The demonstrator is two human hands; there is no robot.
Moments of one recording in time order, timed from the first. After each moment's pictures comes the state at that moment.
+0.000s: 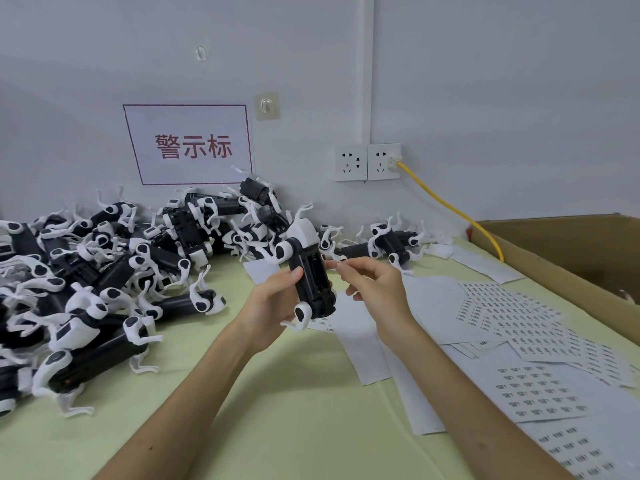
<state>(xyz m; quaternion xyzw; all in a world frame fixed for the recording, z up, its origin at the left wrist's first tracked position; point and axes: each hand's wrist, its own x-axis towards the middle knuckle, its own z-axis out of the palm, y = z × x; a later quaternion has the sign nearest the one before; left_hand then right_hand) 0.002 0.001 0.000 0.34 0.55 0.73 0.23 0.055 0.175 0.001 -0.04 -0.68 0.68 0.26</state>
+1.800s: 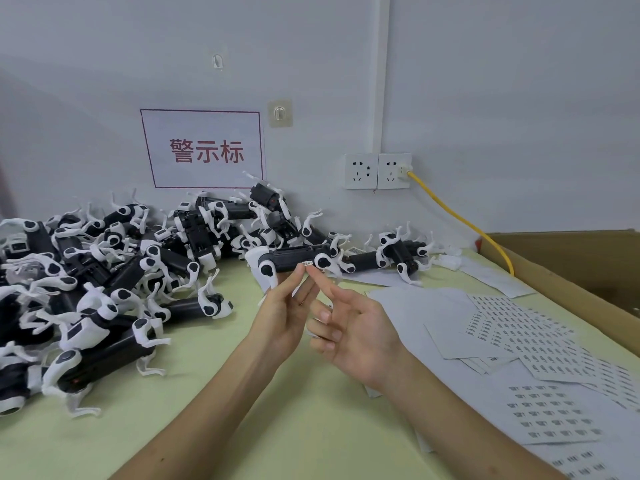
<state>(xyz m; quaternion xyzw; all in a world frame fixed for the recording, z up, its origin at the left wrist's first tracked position) 0.018 0.017 0.003 0.11 0.44 0.87 0.18 0.069 0.139 -0.008 0.14 -0.37 0.91 -0.15</state>
